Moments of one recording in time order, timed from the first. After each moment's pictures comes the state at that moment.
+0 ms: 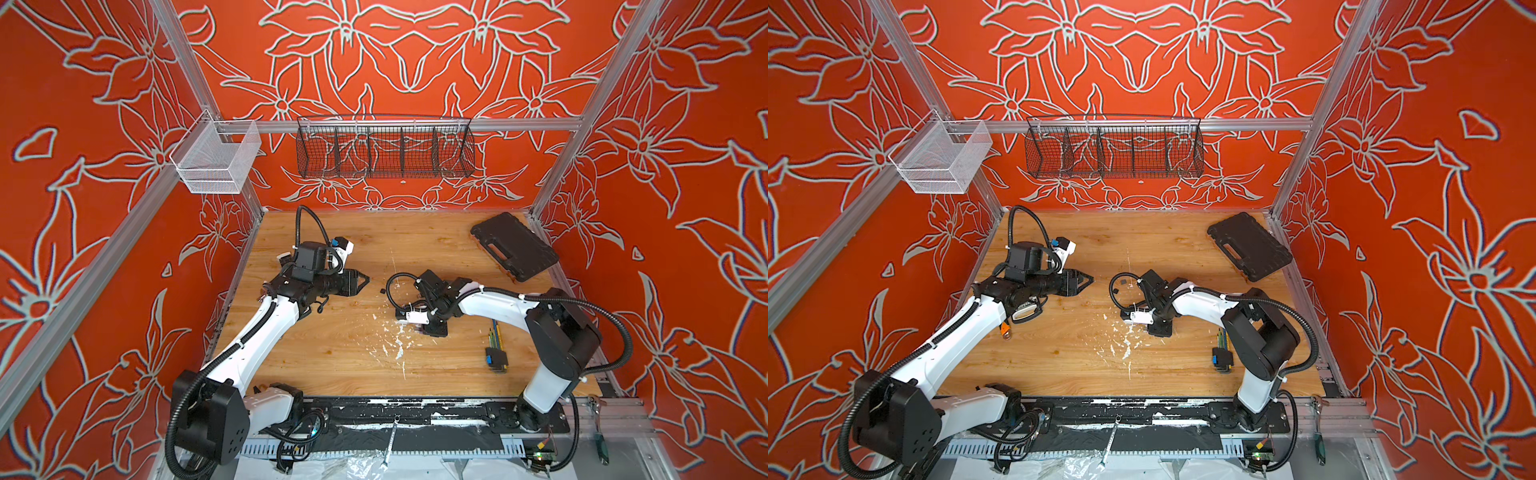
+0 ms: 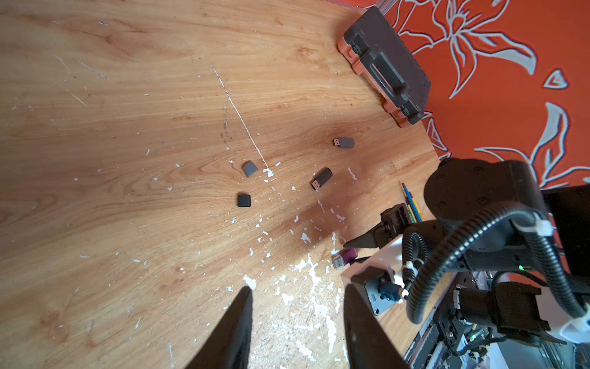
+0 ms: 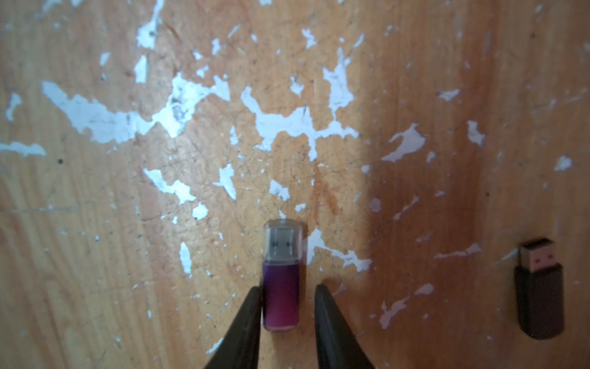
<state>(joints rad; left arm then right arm) -0.22 1.21 0.93 -0.45 0.51 -0.25 0.72 1.73 1.05 -0.67 -0.12 -0.73</state>
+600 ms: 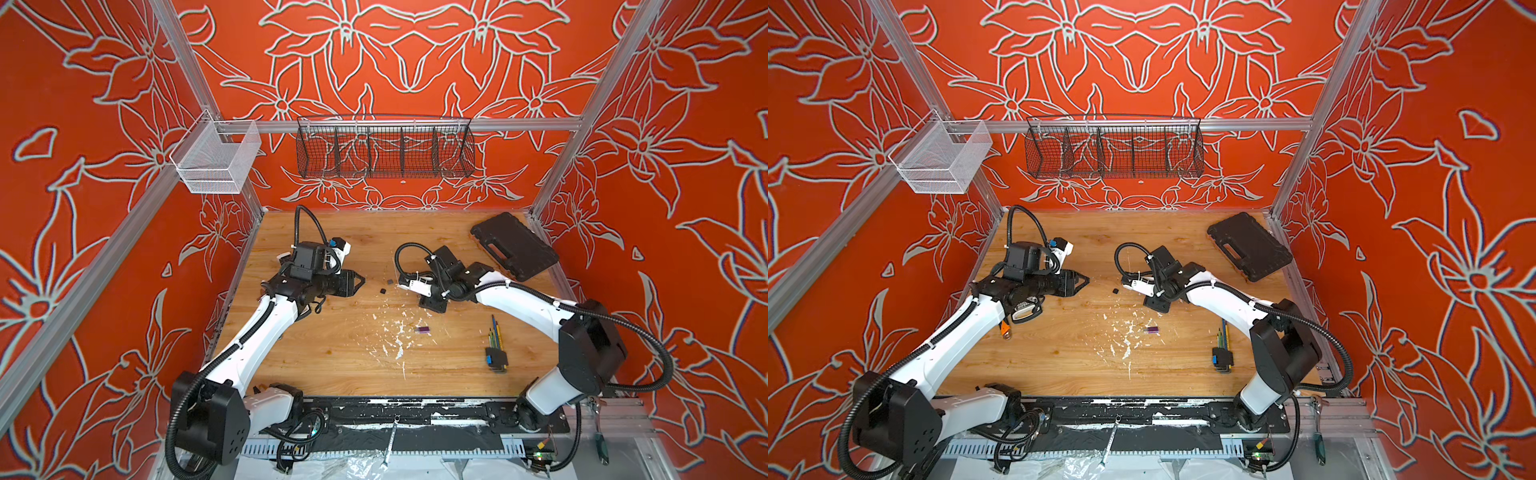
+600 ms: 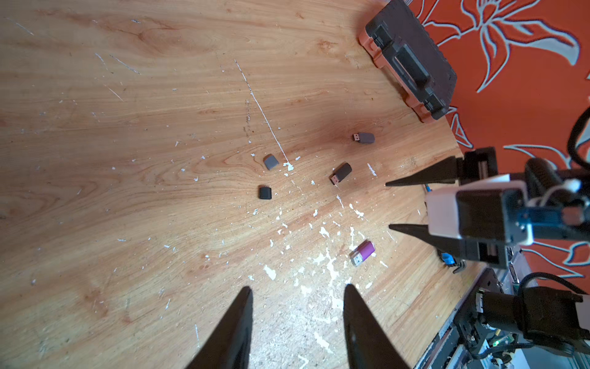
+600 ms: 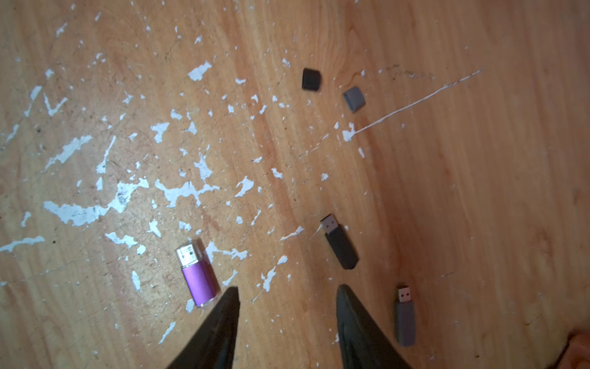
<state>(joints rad) -0.21 1.21 0.95 -0.52 0.46 -0.21 0.65 1.62 1.21 -0.65 -0.12 -0.62</state>
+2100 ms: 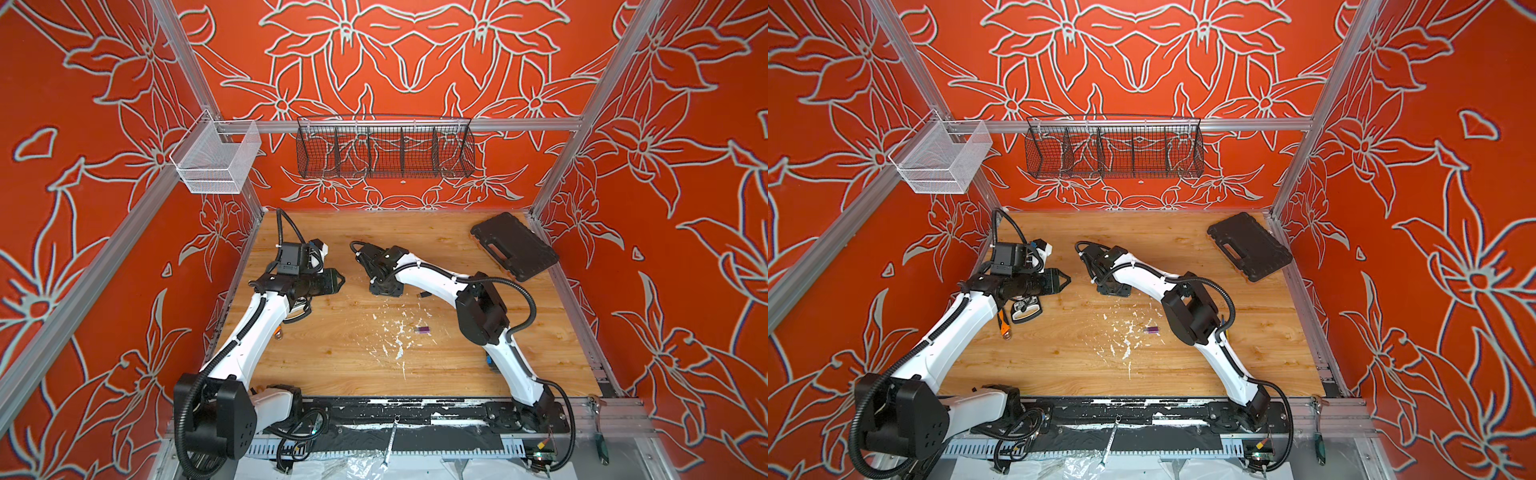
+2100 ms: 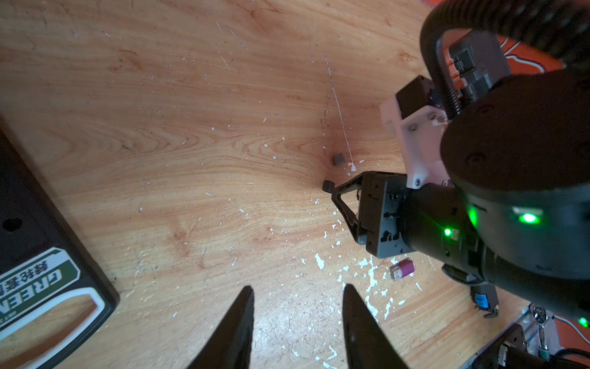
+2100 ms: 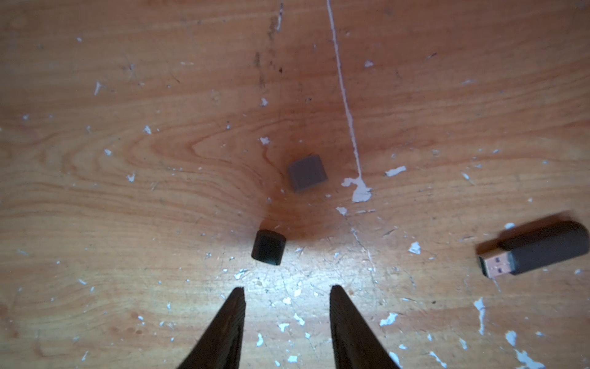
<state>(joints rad) -0.06 1.22 0.95 -0.61 0.39 -0.26 0.85 2.36 2.06 -1.04 0.21 0.98</state>
